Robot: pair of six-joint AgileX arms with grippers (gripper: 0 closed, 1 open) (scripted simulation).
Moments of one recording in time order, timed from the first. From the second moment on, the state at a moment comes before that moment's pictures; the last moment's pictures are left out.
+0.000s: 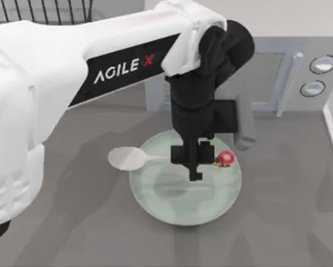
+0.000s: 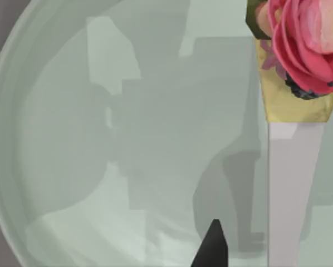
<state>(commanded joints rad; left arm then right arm) -0.79 2.20 1.86 -1.21 0.04 0.84 0.00 0.00 0.00 0.00 0.00 0.00</state>
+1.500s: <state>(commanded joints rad) -0.79 2.23 1.78 -1.05 0.03 0.83 0.00 0.00 0.00 0.00 0.00 0.00</state>
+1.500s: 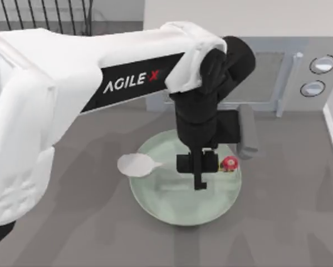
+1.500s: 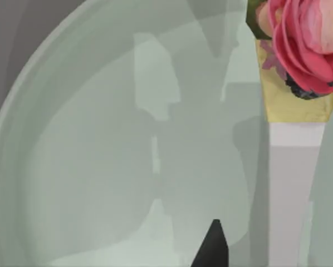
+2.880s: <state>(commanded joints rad) -0.78 2.26 1.75 -1.03 0.03 0.83 0.00 0.00 0.00 0.00 0.00 0.00</state>
